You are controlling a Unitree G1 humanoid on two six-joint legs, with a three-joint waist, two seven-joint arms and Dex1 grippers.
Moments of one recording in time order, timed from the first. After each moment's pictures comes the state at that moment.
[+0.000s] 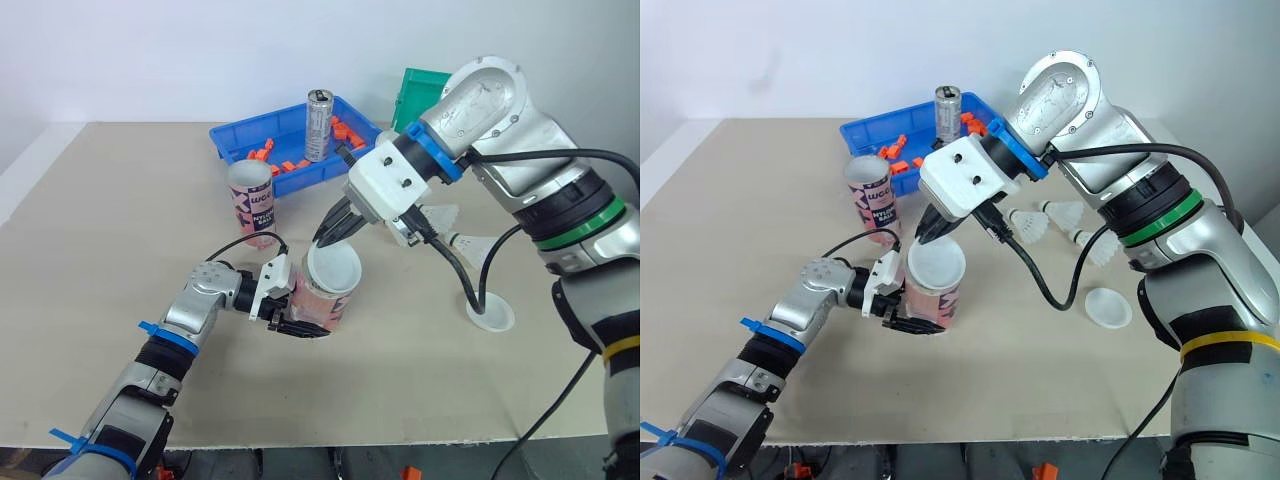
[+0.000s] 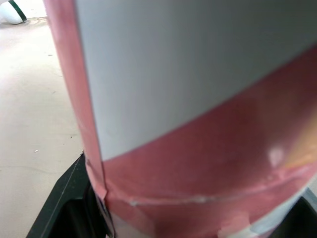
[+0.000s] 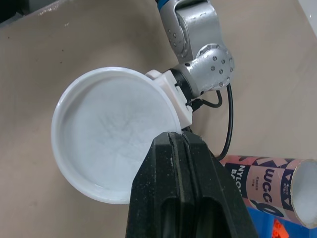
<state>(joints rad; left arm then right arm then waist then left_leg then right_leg) -0.62 0.36 -0.29 0.39 -0.24 0.05 -1.42 -1.44 -0.74 0.72 0.26 0.41 -0.13 1.58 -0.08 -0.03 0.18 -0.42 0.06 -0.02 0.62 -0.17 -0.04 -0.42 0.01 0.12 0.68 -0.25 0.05</state>
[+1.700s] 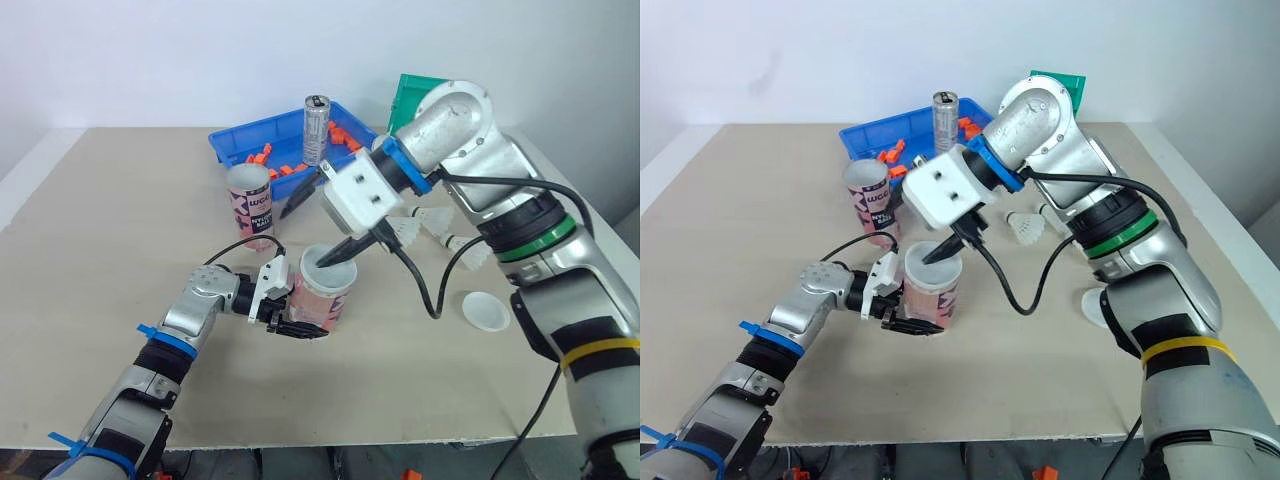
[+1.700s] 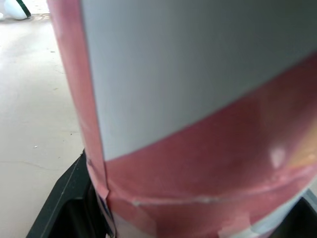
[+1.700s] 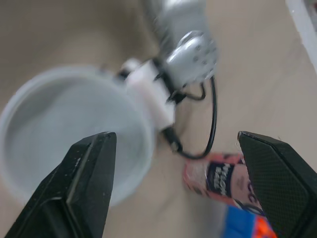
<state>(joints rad) -0.60 0.36 -0.29 0.38 -0.25 0.08 -1.40 -1.38 -0.58 0.56 0.33 0.26 -0.06 1.58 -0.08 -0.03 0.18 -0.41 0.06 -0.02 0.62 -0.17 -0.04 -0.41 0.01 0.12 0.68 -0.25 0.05</state>
